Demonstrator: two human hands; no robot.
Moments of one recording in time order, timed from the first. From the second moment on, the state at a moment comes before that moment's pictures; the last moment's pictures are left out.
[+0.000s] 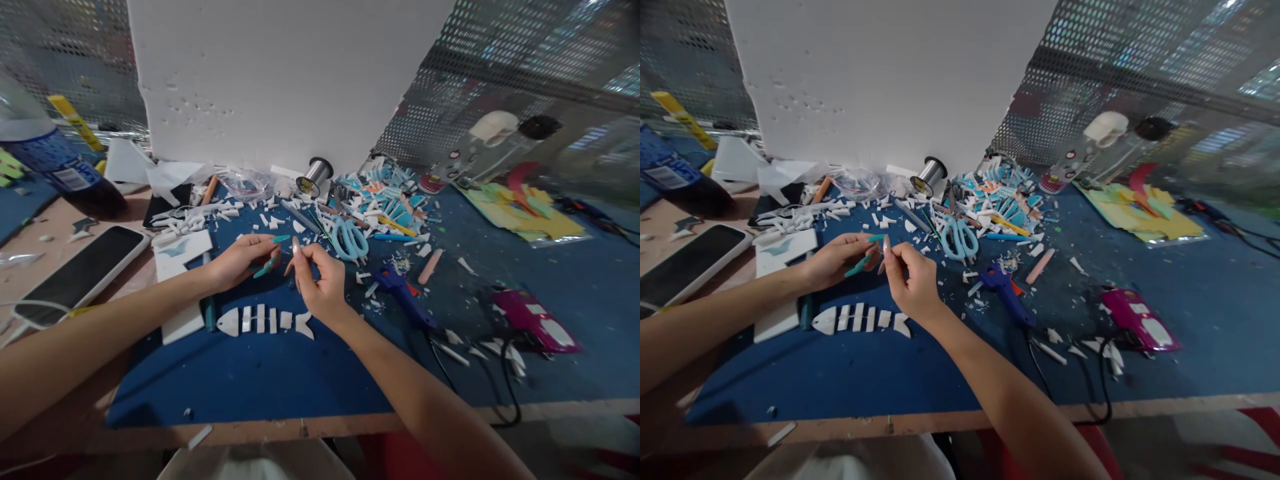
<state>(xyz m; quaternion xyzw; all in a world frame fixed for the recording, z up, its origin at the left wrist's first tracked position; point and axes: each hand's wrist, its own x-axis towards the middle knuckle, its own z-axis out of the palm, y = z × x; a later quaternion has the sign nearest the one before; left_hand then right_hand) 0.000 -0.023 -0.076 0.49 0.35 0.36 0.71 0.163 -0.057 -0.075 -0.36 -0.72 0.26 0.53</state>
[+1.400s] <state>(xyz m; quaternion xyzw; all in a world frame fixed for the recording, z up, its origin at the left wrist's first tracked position) 0.001 -0.023 -0.081 0.55 0.30 0.37 0.69 0.163 -0.059 -0.072 -0.36 -0.65 0.40 0.53</state>
